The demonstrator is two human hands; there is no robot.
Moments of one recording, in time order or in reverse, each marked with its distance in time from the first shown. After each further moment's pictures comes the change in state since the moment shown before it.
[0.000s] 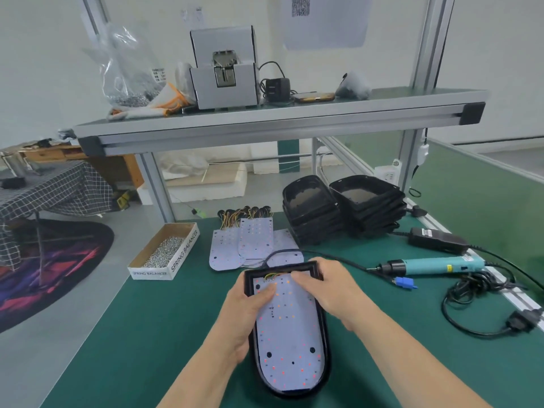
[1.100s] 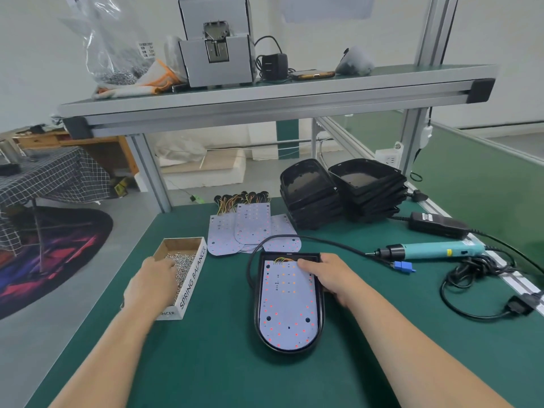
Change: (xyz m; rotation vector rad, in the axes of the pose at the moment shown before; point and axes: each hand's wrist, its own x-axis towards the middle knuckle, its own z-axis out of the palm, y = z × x) left_hand 0.047 0.029 -0.143 1.632 0.485 -0.113; right_hand 0.041 0.054 0.007 0.295 -0.076 0.357
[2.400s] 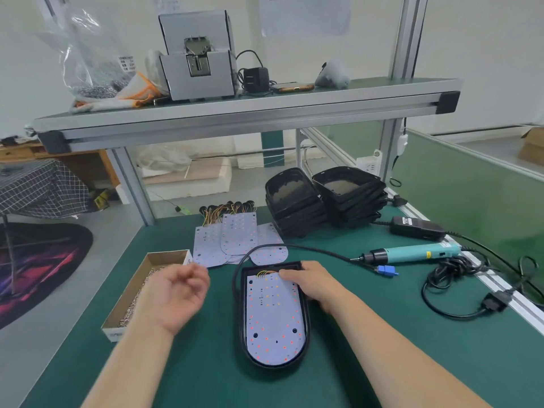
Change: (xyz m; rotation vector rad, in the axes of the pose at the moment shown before) left_hand -0.044 0.060 -0.036 -2.244 -0.771 -0.458; right_hand -0.001 -0.005 0.005 -0.086 -0.012 0.000
